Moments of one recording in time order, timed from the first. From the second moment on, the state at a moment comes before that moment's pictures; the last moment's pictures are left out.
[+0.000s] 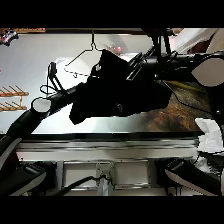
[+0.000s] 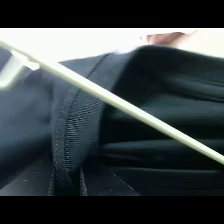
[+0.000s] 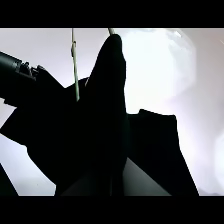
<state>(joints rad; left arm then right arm) -0.39 -1.06 0.77 0.47 -0.37 -1.31 0.46 -1.09 1.52 -1.18 1.14 1.04</state>
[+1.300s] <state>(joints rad) -0.06 -1.11 0.77 0.37 -0.55 -1.28 0.46 -1.05 1.52 -1.08 1.20 1.06</state>
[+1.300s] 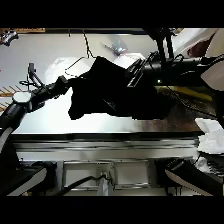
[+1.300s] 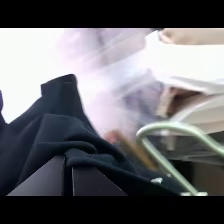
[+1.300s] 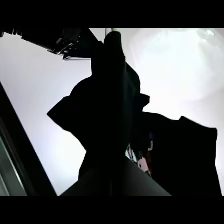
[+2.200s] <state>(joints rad) 0.03 -1.11 0.77 -0.24 -0.73 -0.80 0.46 -1.04 1.52 -0.97 1.13 1.11</state>
